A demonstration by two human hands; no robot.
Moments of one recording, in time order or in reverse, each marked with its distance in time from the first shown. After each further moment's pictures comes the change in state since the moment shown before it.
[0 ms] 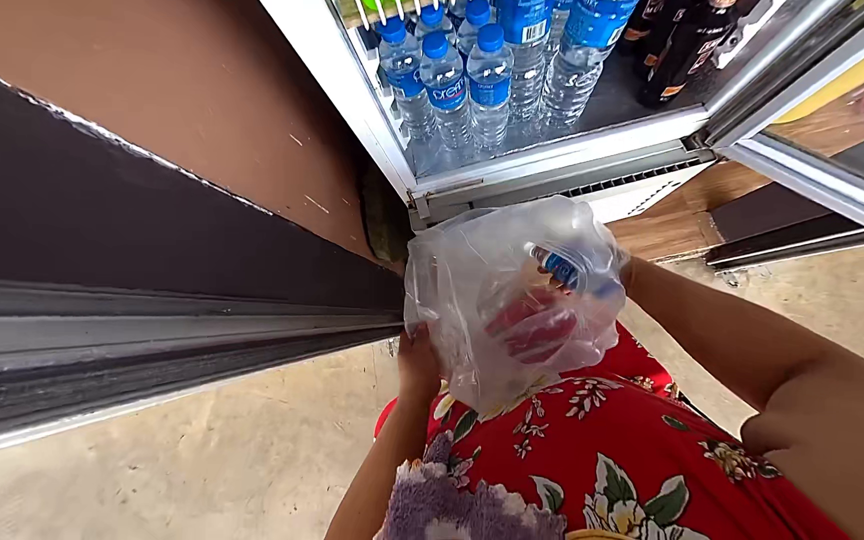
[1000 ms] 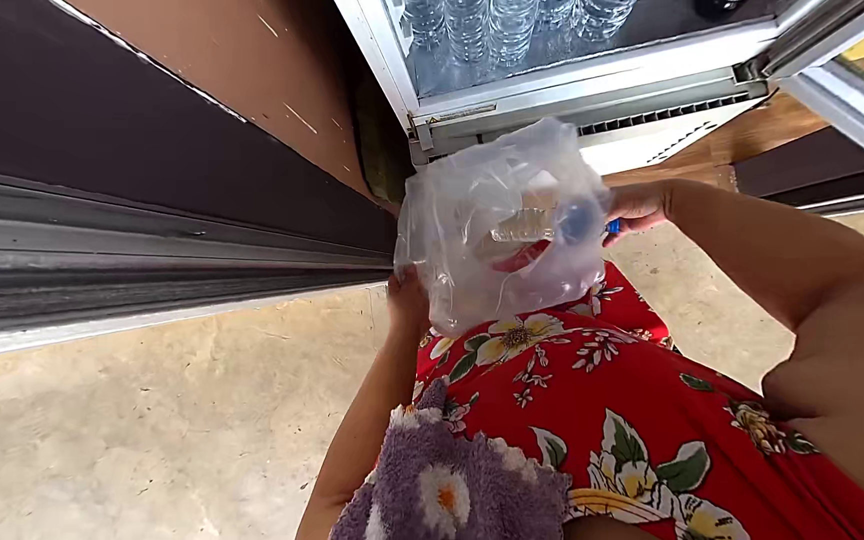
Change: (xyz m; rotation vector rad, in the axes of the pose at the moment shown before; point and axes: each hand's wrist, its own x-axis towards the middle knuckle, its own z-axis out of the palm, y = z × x) left_hand 0.023 -0.013 -0.015 -0.049 -0.021 0.013; right_hand -0.004 -0.040 -0.018 -0.330 -0.116 0.593
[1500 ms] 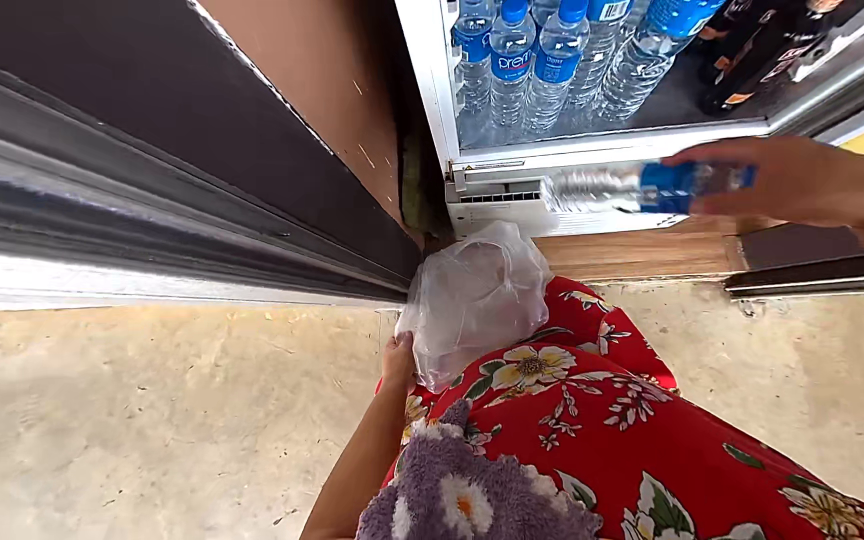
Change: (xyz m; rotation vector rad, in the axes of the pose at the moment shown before) left_hand 0.011 -0.068 -0.063 0.014 0.102 -0.185; right_hand -0.156 -0.096 -0.005 -0.707 0.529 -0.590
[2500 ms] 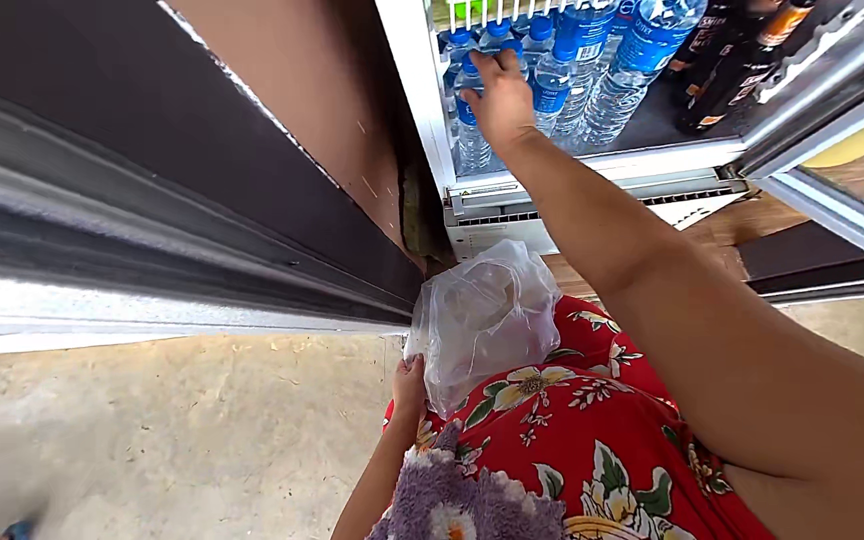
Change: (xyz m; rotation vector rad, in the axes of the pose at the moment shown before) left_hand -0.010 0.002 0.006 0.042 -0.030 0.101; right_hand 0.230 -0.142 0.093 -0.103 0.682 -0.097
